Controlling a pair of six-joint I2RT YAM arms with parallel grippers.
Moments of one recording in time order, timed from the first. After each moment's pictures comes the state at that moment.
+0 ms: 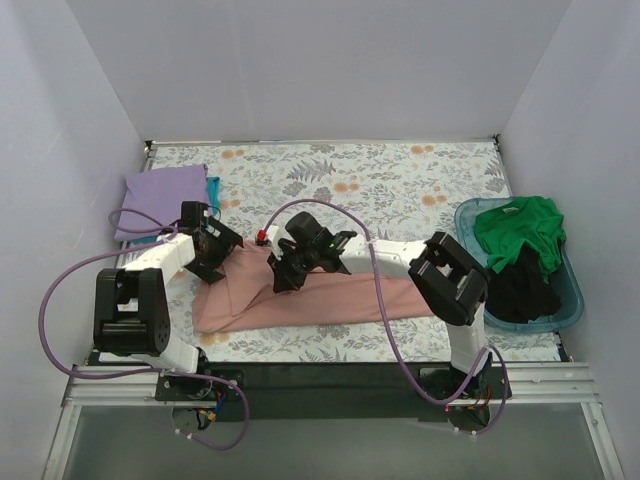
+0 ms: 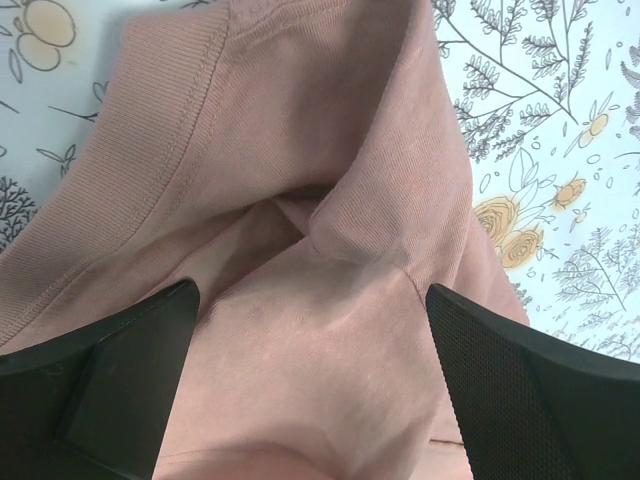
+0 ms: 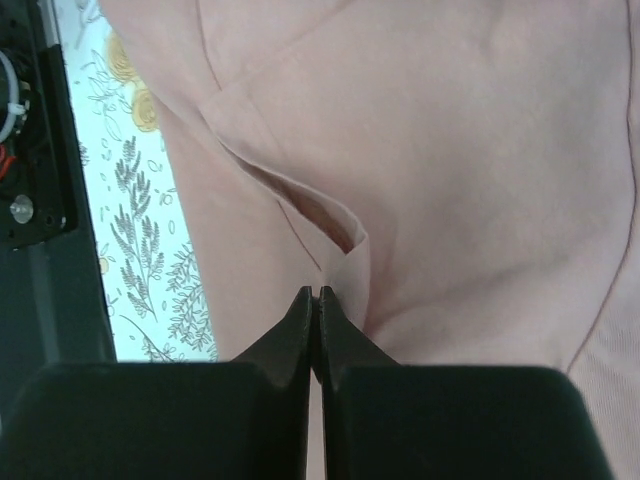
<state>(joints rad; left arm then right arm) -0.01 1.52 0.83 -0.44 0.04 -0.98 0.97 1.96 1.33 -0.13 -0.55 -0.02</state>
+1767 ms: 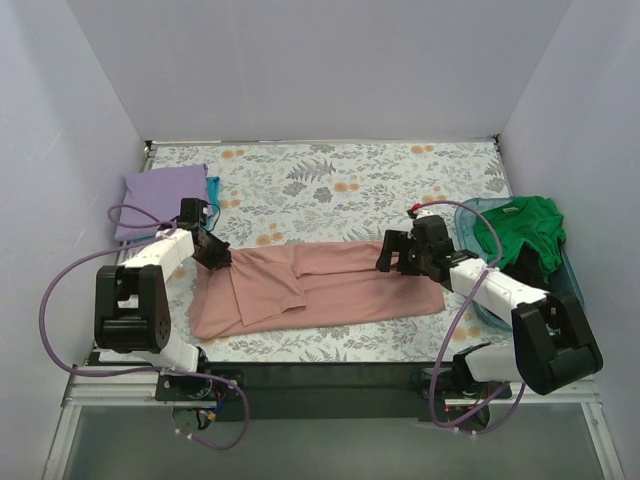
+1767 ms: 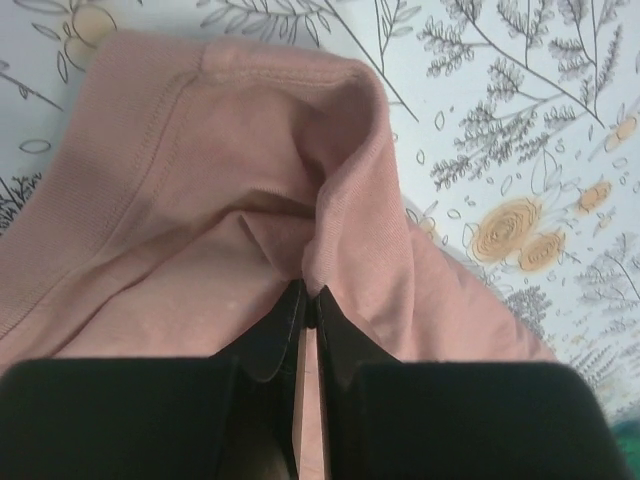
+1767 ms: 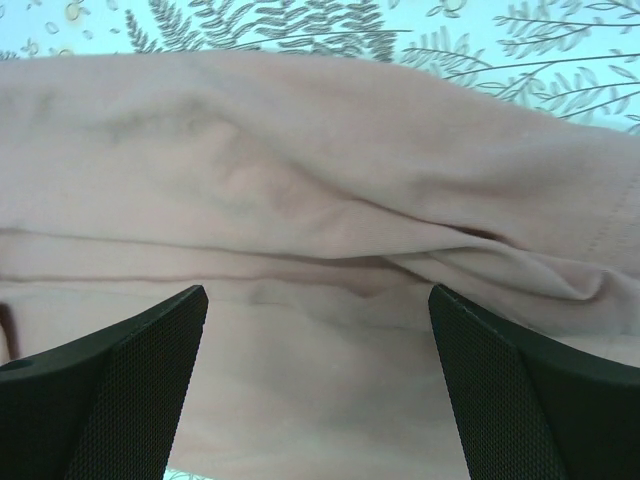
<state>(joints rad) -0.01 1.52 0.85 -0.50 0.02 -0.96 0.42 1.31 0.62 -0.14 -0.09 0.44</state>
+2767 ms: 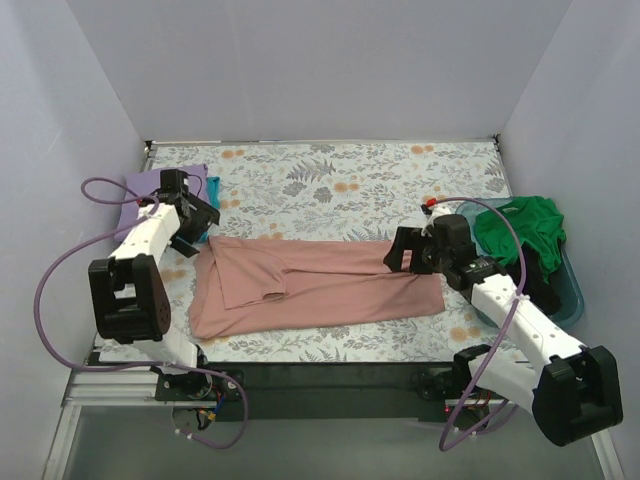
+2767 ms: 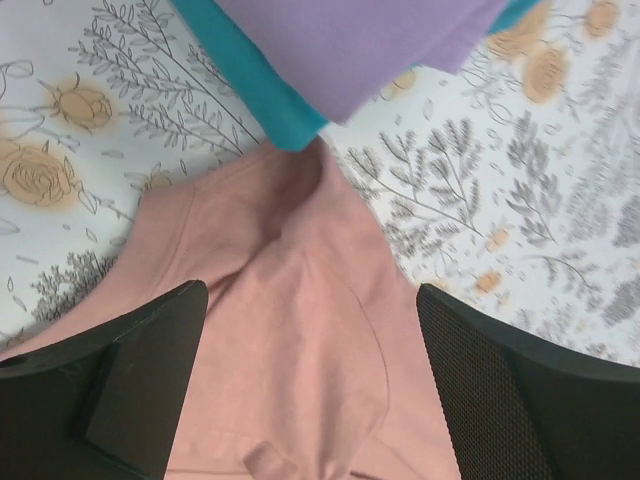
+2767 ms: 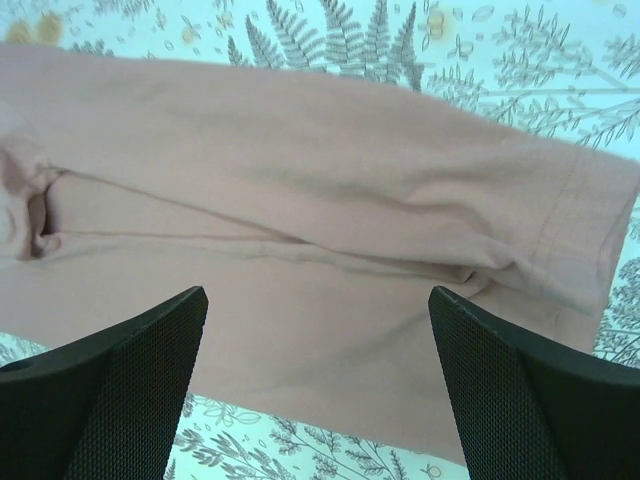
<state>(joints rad) 0.08 1.63 1.16 -0.68 -0.09 -0.90 0.36 1.04 0.63 -0.31 -0.17 0.39</state>
